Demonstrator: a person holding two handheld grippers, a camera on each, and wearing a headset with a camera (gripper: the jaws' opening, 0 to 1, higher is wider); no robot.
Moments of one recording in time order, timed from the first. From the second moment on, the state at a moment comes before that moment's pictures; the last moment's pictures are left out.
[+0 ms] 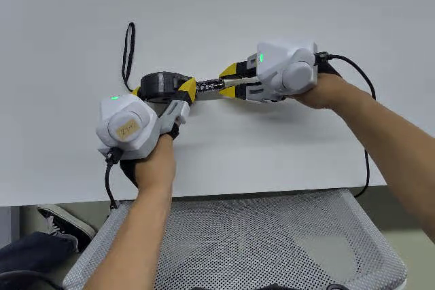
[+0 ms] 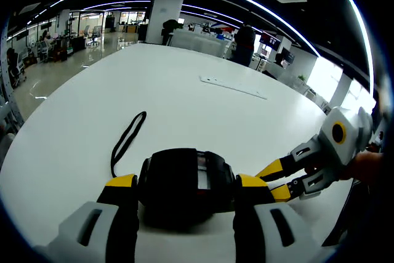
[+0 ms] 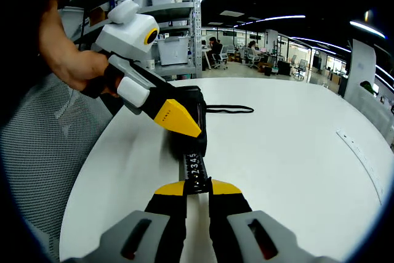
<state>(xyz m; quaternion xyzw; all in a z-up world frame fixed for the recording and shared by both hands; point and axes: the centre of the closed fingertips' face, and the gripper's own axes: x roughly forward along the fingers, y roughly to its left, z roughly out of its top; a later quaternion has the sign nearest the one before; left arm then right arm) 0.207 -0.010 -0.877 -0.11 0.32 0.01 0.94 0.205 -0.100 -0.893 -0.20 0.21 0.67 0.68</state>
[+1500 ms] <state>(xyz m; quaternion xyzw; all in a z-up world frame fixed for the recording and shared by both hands) 0.208 -0.012 -0.877 -0.12 0.33 0.01 0.94 0.202 -0.070 -0.901 -0.20 0.21 0.69 0.67</state>
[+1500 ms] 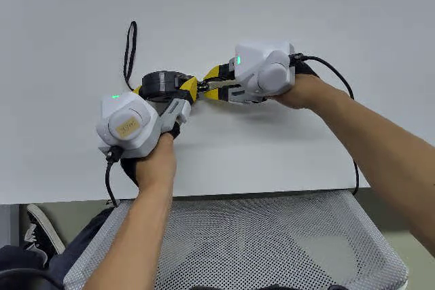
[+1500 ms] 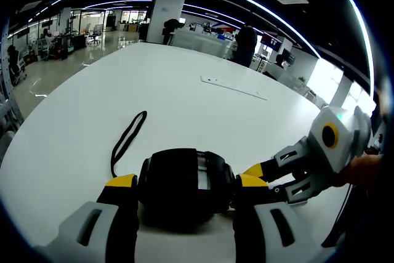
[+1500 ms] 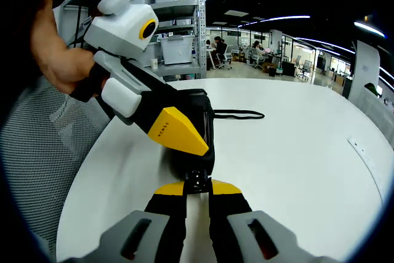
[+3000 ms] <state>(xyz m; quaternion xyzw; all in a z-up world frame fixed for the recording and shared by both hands) 0.208 -0.016 -0.882 -0.07 0.34 0.01 0.94 0.198 -0.063 -0.912 -0.20 0.21 0.68 0.68</state>
